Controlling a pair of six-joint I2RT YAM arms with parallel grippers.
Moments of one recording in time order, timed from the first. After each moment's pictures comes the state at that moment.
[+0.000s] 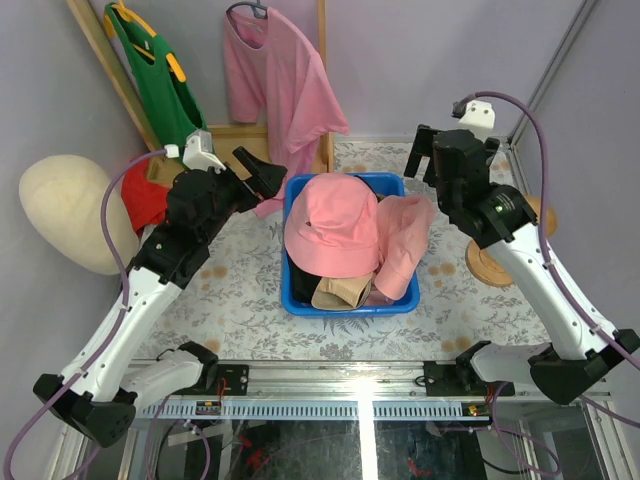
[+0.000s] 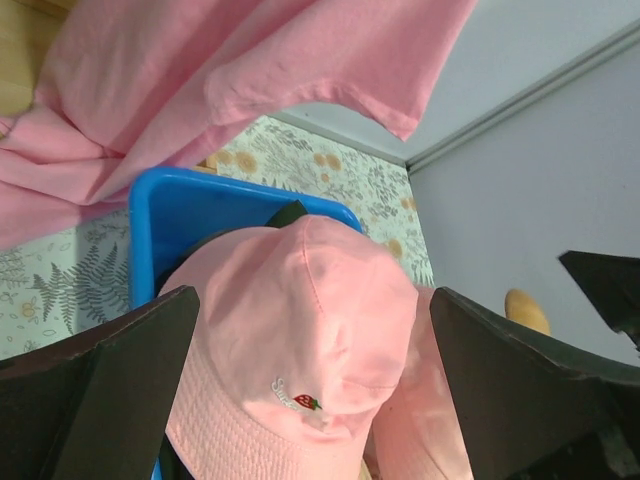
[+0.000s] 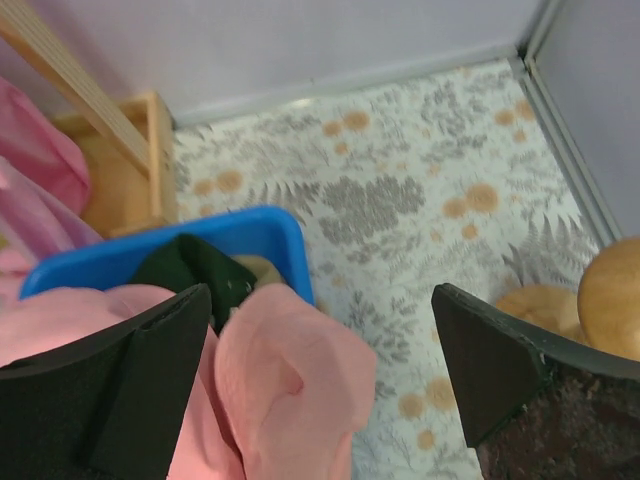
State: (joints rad) left arm -0.45 1.01 1.16 -0.31 -0.10 -0.75; right arm 0.56 1.25 1.54 -0.66 0.67 0.34
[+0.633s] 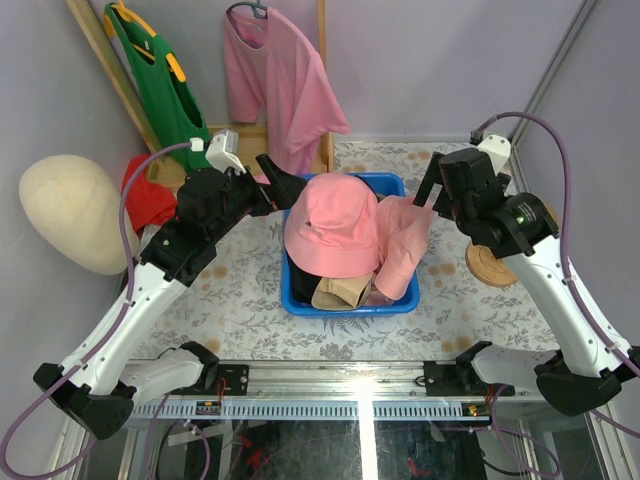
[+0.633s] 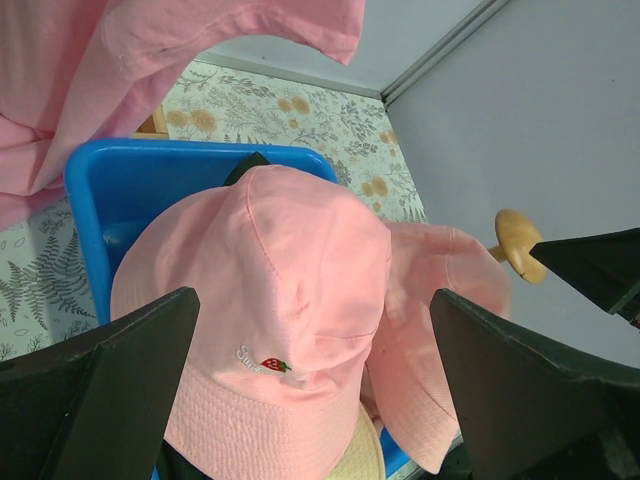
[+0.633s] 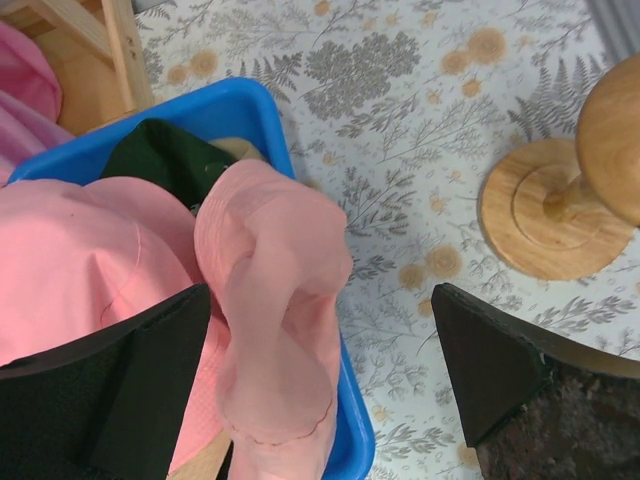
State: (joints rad) left arm -0.53 1.05 1.20 -0.33 0.01 -0.66; right arm 0.56 1.22 1.59 -1.09 0.60 0.63
